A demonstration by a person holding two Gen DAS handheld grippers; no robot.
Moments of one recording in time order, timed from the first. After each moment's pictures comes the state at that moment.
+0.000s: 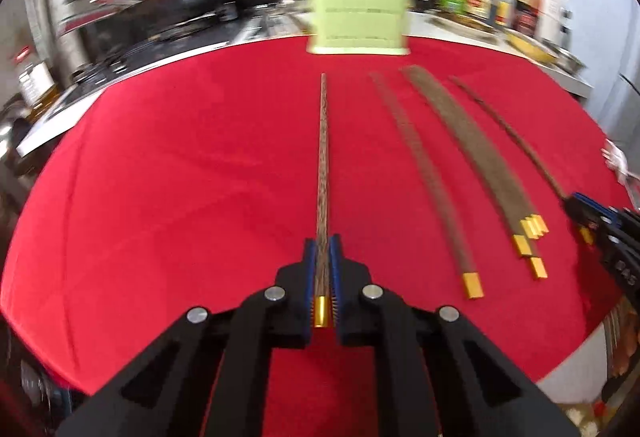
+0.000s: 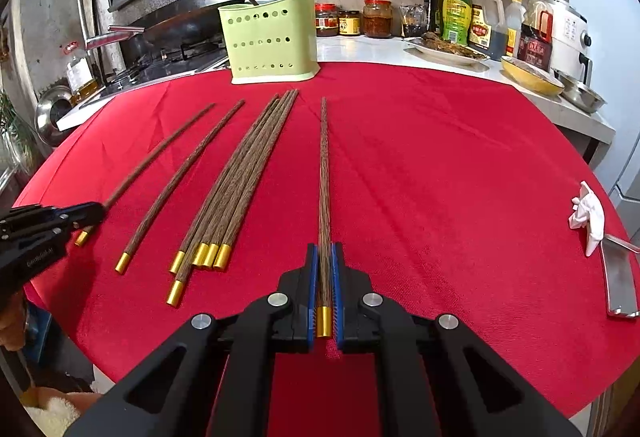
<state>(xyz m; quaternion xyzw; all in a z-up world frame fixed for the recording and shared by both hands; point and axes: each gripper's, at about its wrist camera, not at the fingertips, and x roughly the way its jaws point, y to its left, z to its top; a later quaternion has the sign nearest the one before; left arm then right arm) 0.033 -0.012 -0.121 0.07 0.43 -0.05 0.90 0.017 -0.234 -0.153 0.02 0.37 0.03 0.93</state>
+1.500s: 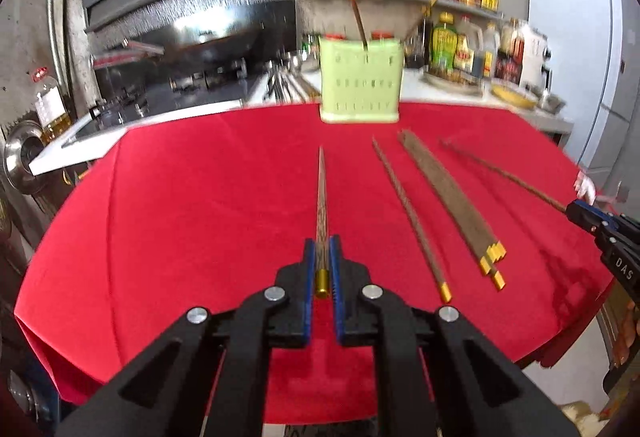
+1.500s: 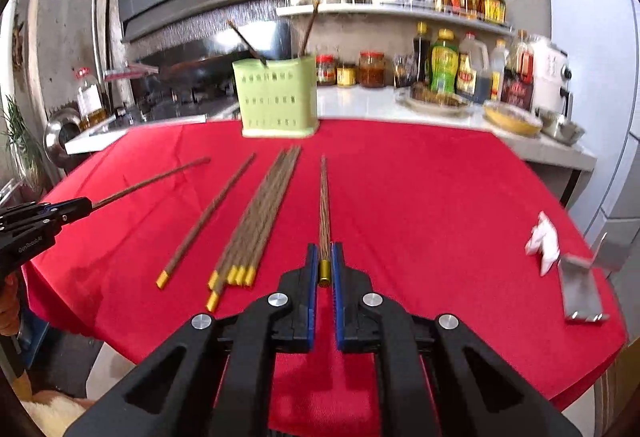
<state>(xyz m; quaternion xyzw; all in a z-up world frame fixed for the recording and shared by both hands) -0.012 0.005 -0.062 0.05 0.33 -0.08 0.94 -0.030 -0.232 -0.100 0.01 0.27 0.02 0.96</state>
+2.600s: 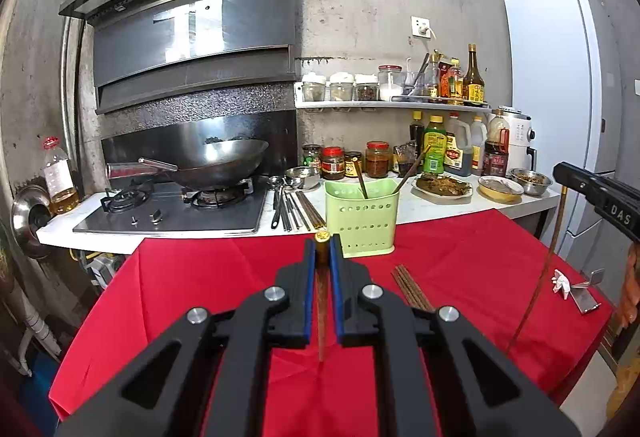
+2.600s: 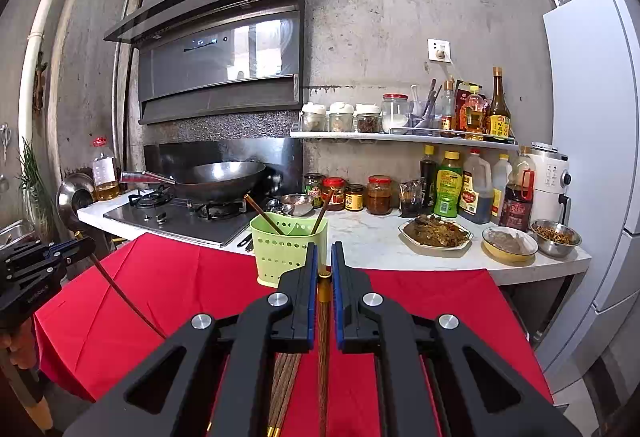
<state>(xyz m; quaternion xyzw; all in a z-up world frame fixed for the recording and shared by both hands) -0.008 0.014 0.049 0.05 0.18 -0.10 0.98 -0.005 -0.231 0.038 -0.01 0.13 0.03 0.99</state>
